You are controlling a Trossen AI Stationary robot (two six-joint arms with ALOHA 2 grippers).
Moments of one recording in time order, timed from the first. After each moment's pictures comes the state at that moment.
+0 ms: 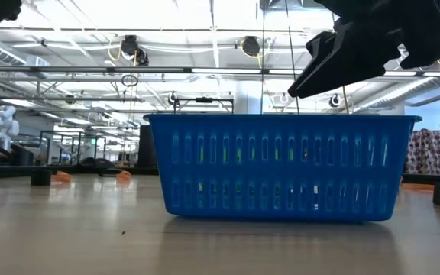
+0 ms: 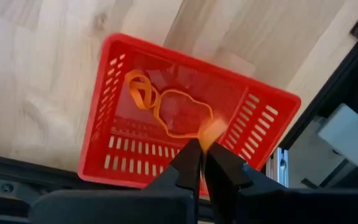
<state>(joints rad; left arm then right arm) -0.71 1.37 1.00 -1.03 0.22 -1.20 0.45 1.47 0.79 -0.05 0.49 0.09</state>
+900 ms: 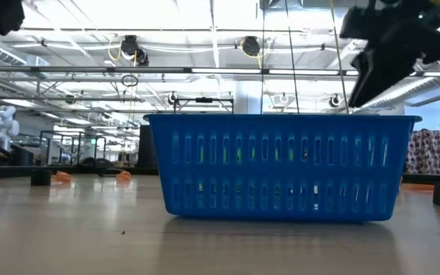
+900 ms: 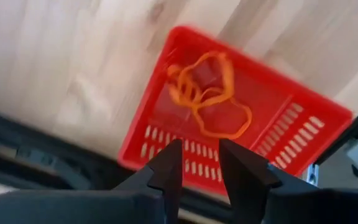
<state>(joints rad) -0.71 1.37 1.00 -1.14 0.20 -1.27 0.23 1.09 0.79 -0.79 0.40 0.35</state>
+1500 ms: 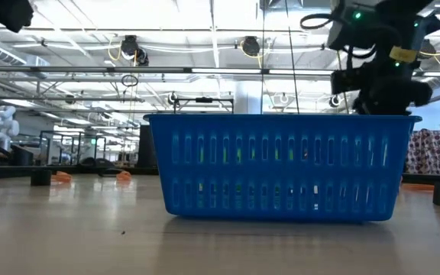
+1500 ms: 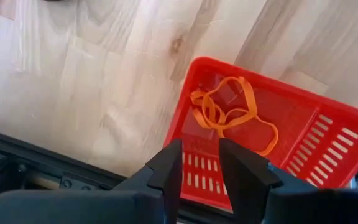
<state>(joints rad) -0.71 1.37 1.00 -1.18 0.08 -1.14 0.00 1.25 0.72 -0.78 0.18 0.30</state>
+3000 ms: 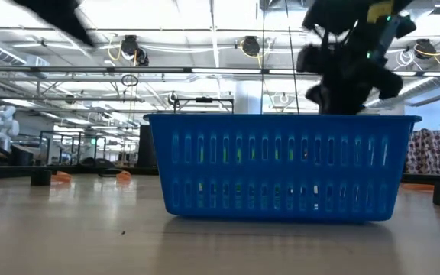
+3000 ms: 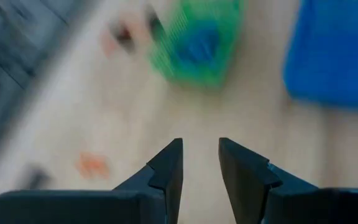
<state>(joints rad) -0.66 1.32 1.02 -0.88 -0.77 -0.72 0.05 1.38 0.81 -0.49 0.13 0.02</state>
